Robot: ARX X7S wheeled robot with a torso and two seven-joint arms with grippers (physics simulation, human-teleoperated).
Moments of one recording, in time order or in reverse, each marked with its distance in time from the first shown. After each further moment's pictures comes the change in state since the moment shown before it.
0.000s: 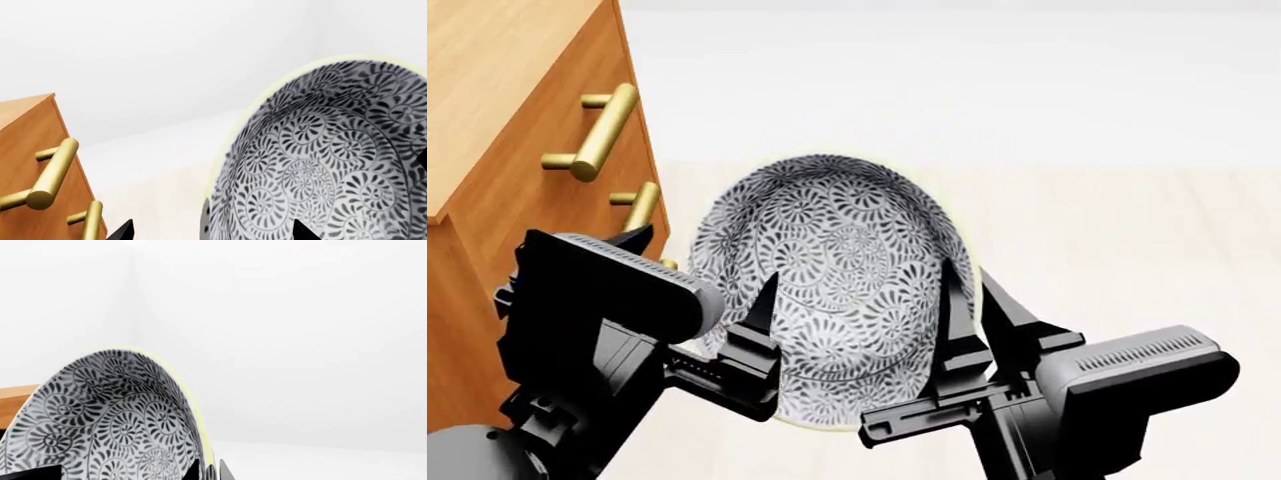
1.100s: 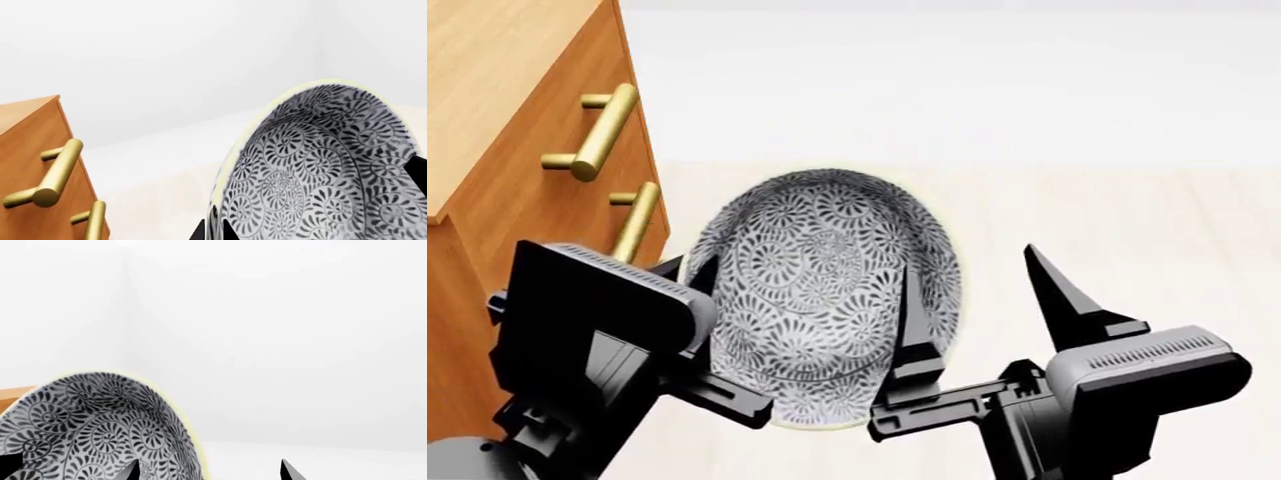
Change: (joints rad) left arm 0.017 -0.024 0.015 0.017 -0.004 0.034 -0.016; right arm -0.002 0.002 0.012 0.000 -0.002 0.001 0.017
